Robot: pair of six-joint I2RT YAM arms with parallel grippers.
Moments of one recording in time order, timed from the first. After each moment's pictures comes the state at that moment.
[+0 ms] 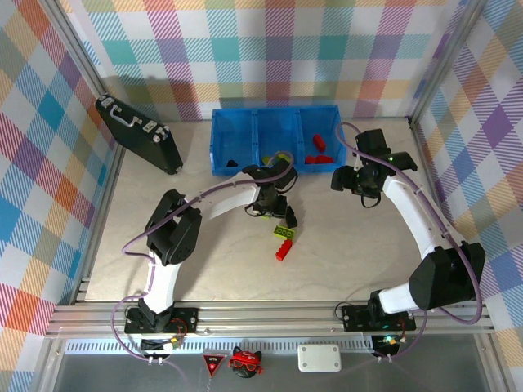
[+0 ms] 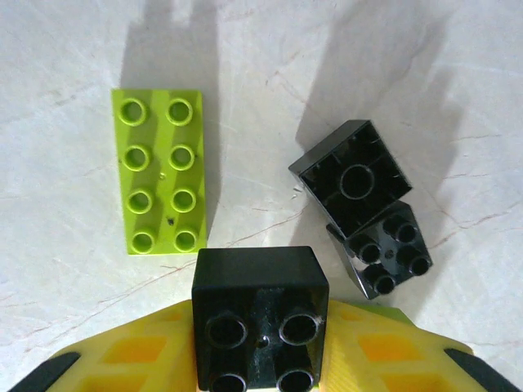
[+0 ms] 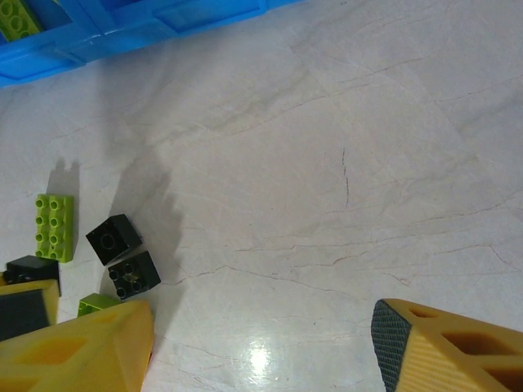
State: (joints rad) left arm -0.78 2.02 1.64 -0.90 -0.02 -0.60; right arm 0.21 1.42 1.31 -1.02 -0.04 0.37
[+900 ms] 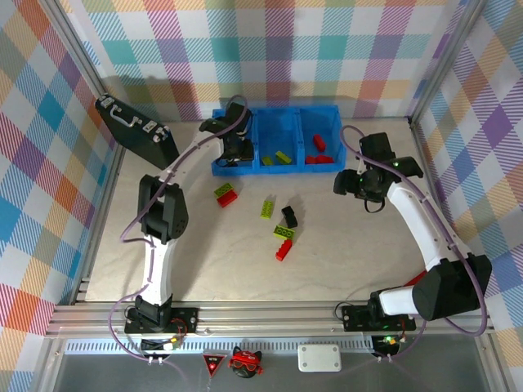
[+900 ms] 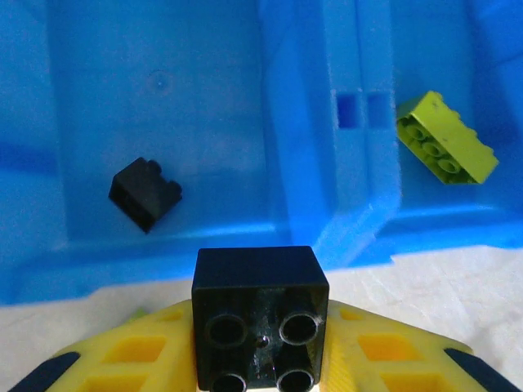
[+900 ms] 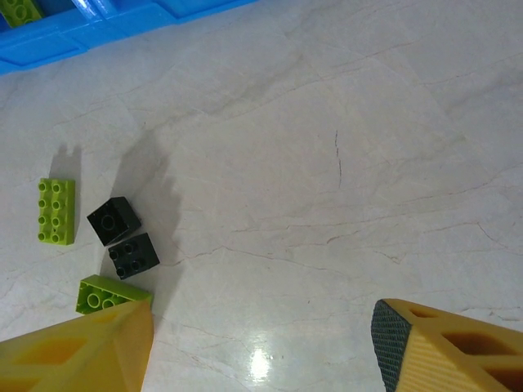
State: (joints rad) left arm -0.43 2.20 2.07 -0.95 -0.05 -0.42; right arm 0.21 1.34 1.29 -1.05 -0.04 0.37
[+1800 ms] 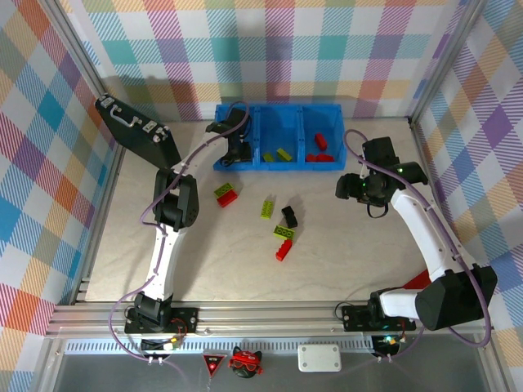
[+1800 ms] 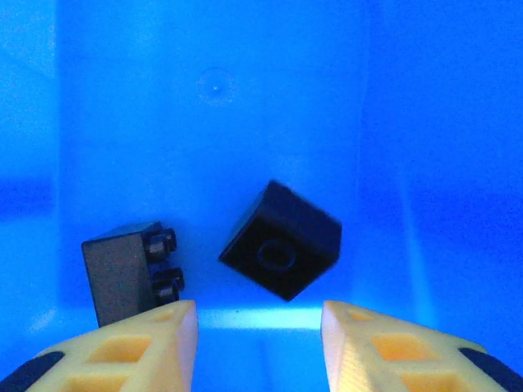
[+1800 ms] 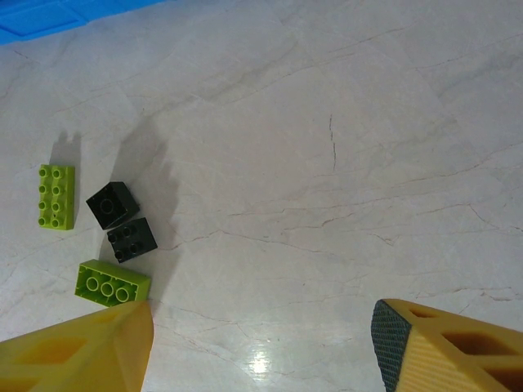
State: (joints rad) left arm -0.38 2.42 2.21 -0.91 -0.09 -0.41; right arm 0.21 1.29 1.26 -1.07 -0.04 0.37
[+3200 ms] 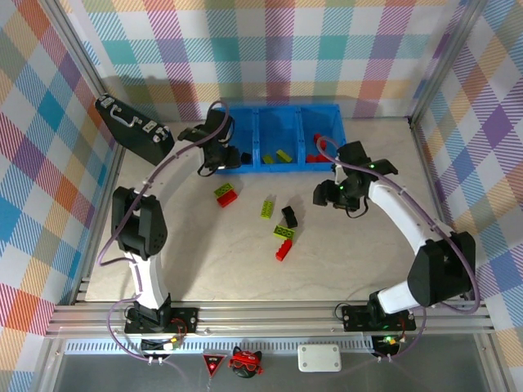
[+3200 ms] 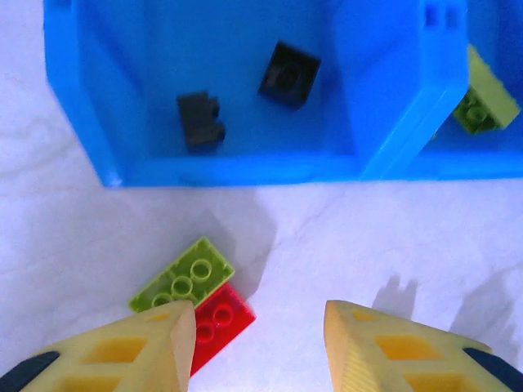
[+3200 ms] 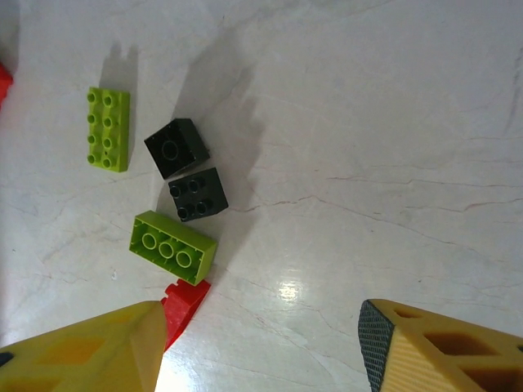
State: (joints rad) left arm -0.39 1.89 1.69 -0.86 -0.03 -0.42; right arm 0.34 1.47 1.22 -0.98 -0.22 0.41
